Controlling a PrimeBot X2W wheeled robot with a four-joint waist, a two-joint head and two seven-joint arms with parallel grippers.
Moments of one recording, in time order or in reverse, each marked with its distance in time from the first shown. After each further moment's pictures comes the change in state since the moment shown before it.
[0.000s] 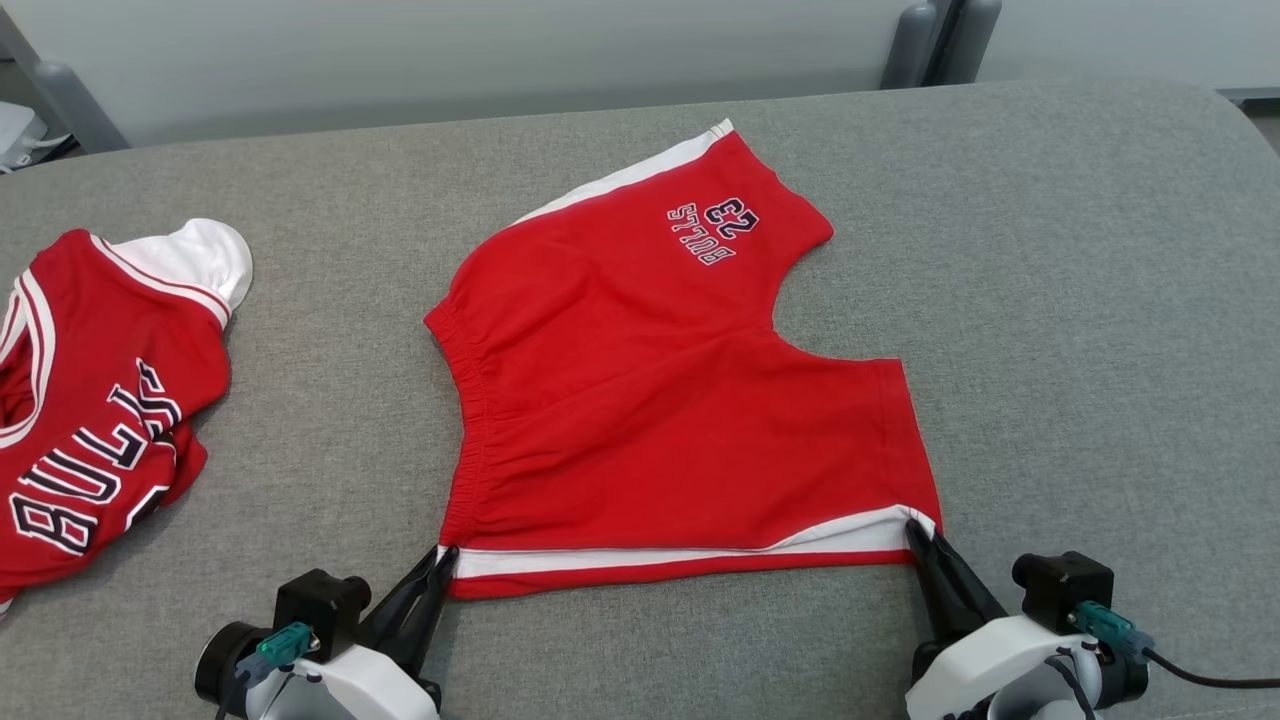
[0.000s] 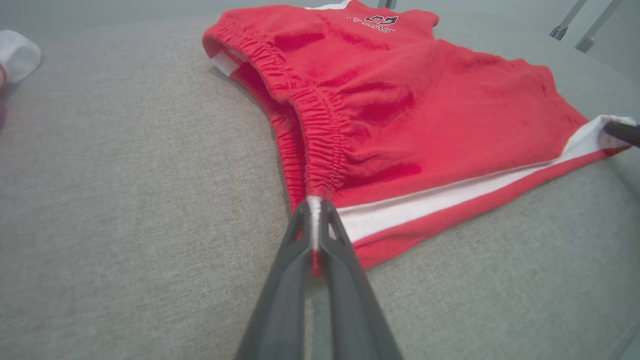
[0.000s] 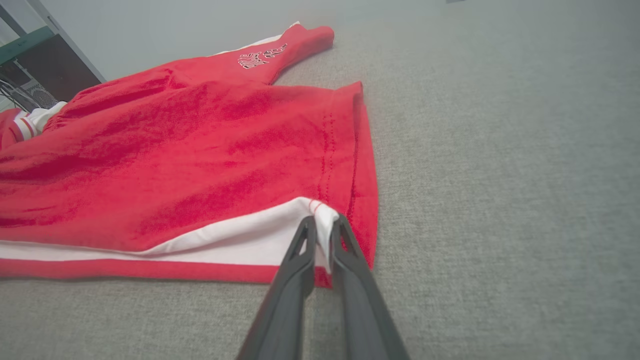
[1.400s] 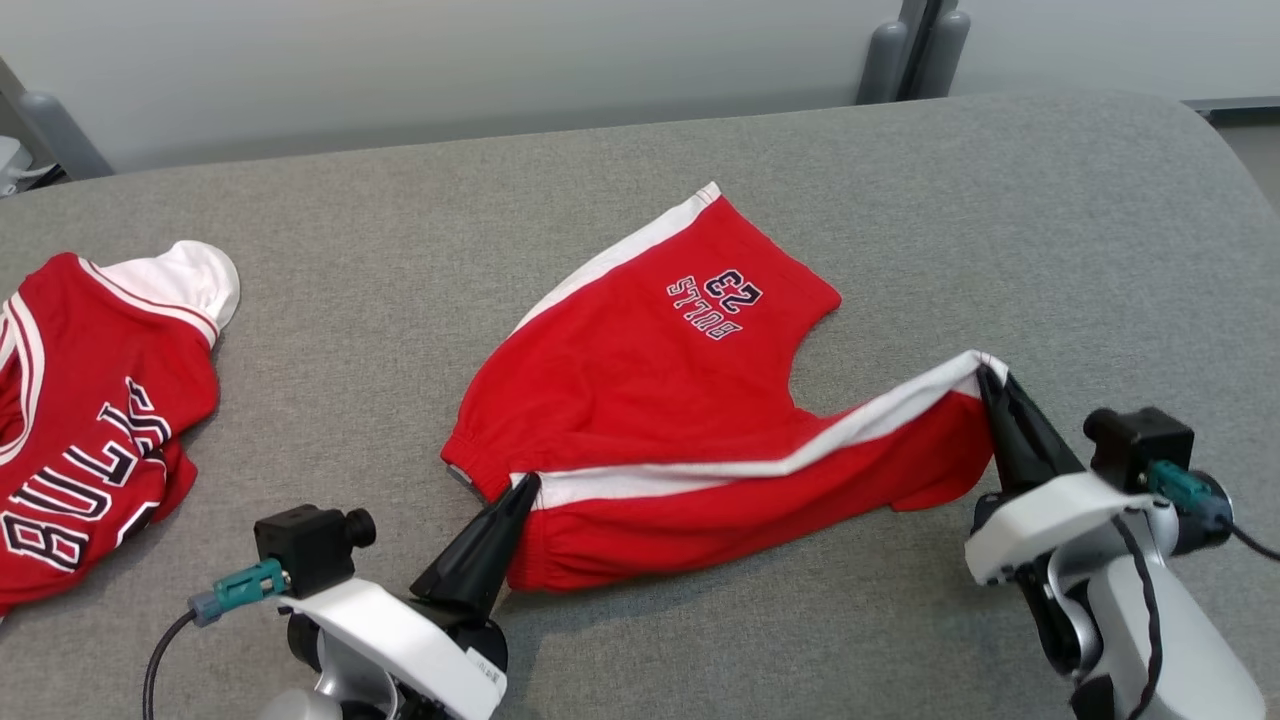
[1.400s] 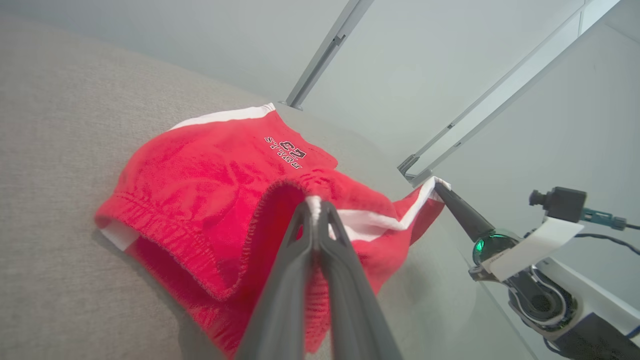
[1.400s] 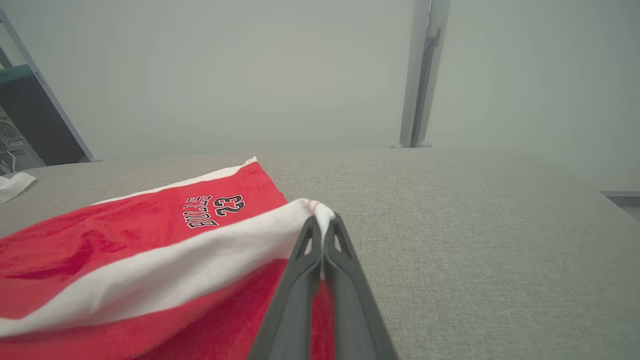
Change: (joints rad) left arm 0.038 -0.020 -0.033 -0.371 -0.496 0.007 0.197; right arm -0.154 -0.052 -0.109 -0.061 -0.122 0.000 0.025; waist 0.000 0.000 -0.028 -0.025
